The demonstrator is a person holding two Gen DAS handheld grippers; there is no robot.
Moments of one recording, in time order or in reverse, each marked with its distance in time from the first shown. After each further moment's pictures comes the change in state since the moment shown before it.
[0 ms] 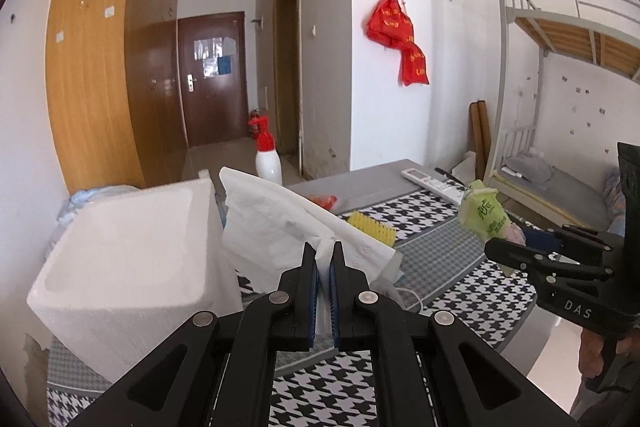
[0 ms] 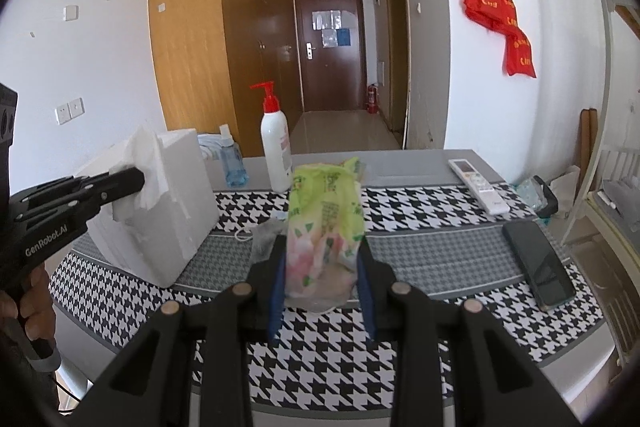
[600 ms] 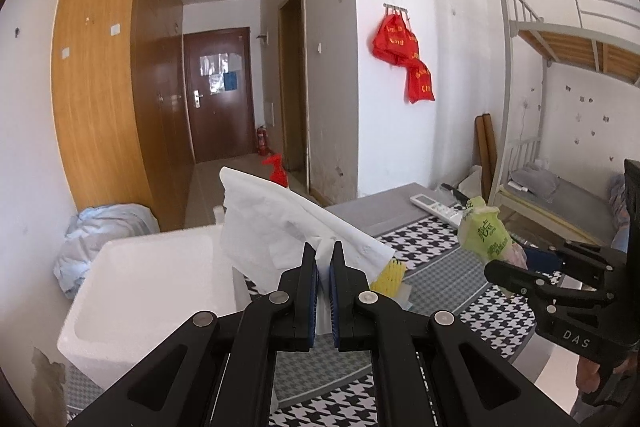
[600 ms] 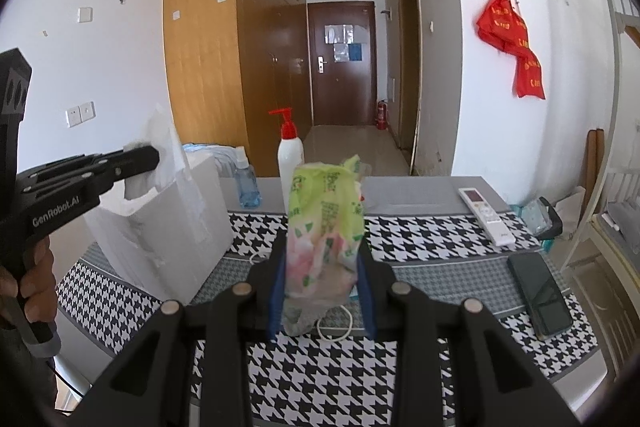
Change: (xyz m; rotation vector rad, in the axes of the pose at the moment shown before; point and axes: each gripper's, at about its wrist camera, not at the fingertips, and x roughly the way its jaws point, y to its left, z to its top) left arm -0.009 0.008 0.031 0.005 -0.054 0.022; right arm -0.008 0.013 0.025 -0.039 -0.053 0.024
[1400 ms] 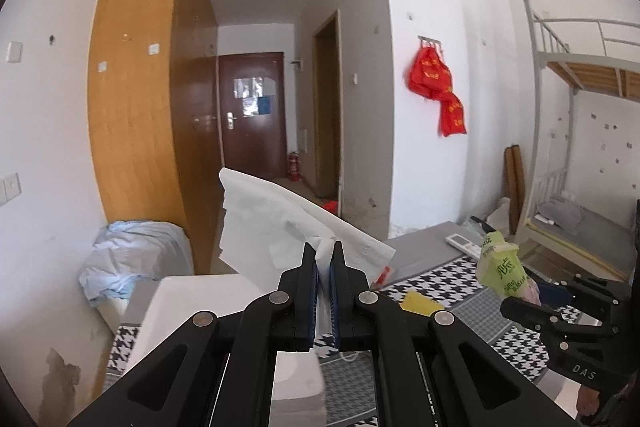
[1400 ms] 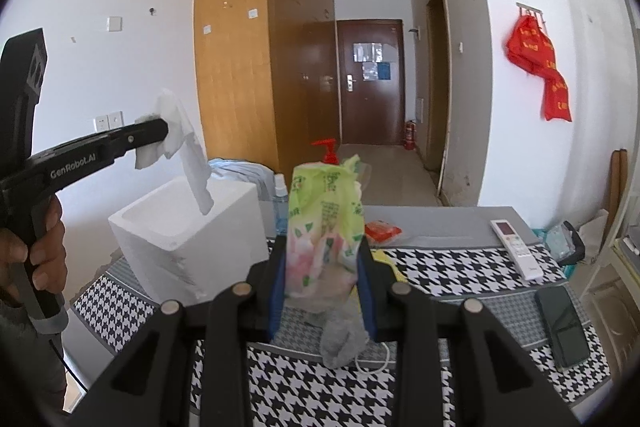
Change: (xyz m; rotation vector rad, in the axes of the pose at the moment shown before) left arm -0.029 0.033 0.026 -0.047 -0.097 0.122; right arm 0.004 0.023 0.023 -0.039 -0.066 0.108
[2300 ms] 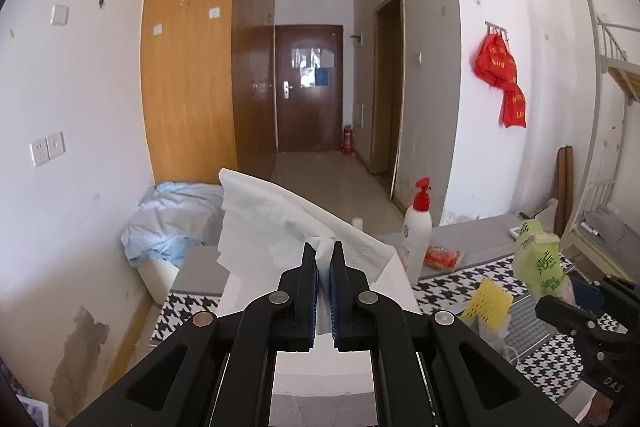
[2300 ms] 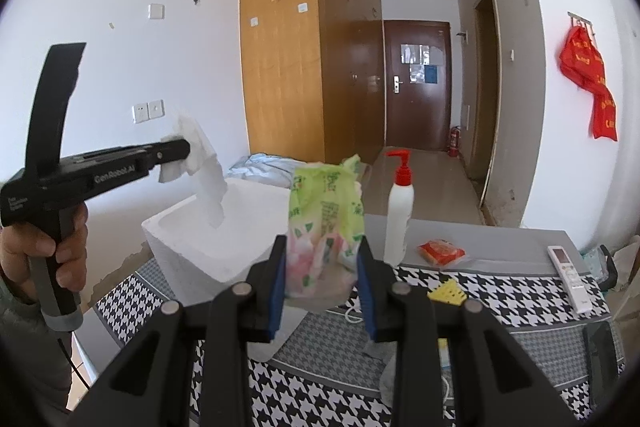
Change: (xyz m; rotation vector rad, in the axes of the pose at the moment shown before) left arm 0.019 0.060 -0.010 -0.095 0.114 0.181; right arm 0.038 0.042 0.017 -0.068 0.009 0.150
